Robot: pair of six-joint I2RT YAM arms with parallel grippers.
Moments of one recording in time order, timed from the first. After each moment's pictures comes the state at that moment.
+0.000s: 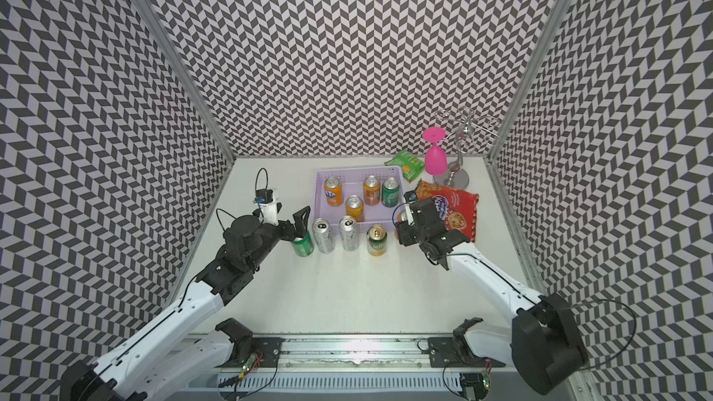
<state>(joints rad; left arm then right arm) -0.49 0.86 0.62 0.02 -0.16 -0.23 0.45 1.23 0.78 -0.31 0.09 0.14</state>
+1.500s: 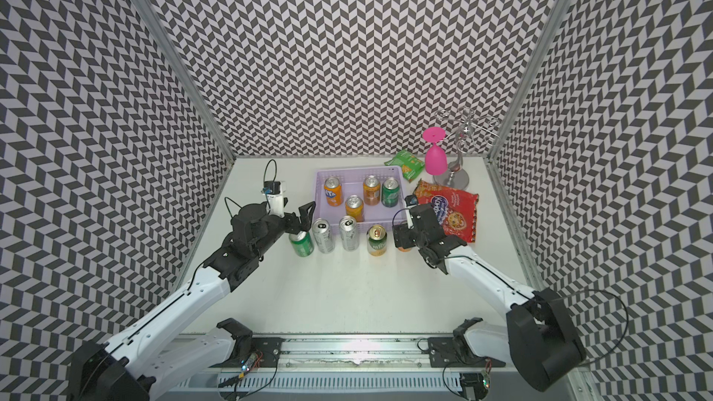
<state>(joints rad) -0.46 1.02 0.74 0.00 -0.08 -0.22 0.45 1.24 0.72 -0.21 0.09 0.17</state>
